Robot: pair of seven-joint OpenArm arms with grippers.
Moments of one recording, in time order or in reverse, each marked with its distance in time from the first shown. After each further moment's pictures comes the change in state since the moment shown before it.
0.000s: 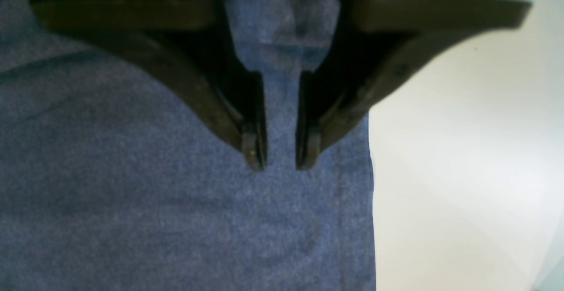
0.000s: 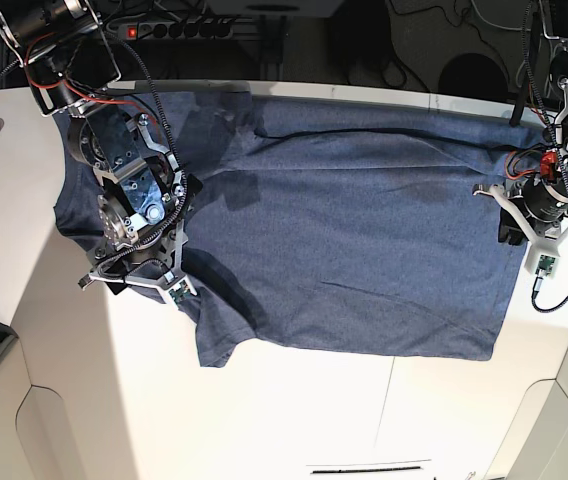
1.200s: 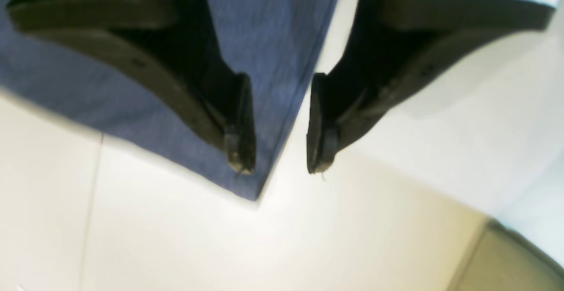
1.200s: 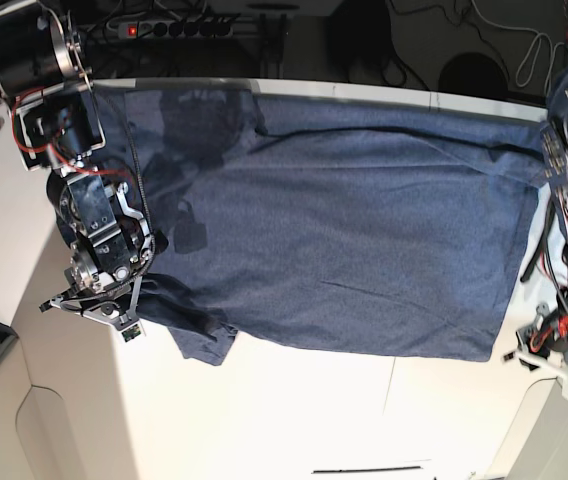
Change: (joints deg) left arm -47.6 -1.6 -0.2 -54.2 -2.7 5.5 -6.7; right arm 10.8 -0.2 6.7 -16.1 2.2 -2.4 0.9
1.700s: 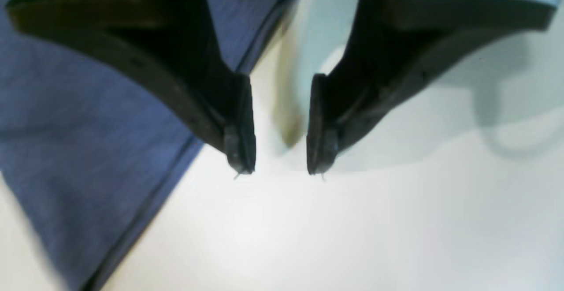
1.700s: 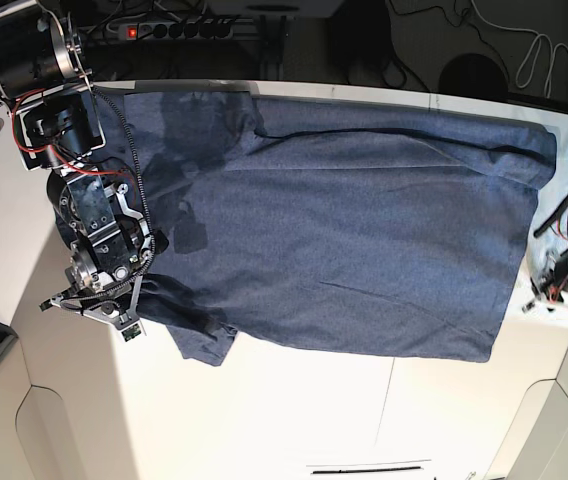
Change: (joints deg) left arm -0.9 -5.2 -0.1 -22.9 -5.0 0.4 -6.9; right arm -0.1 0.0 0.0 0.0 0.5 0.0 0.0
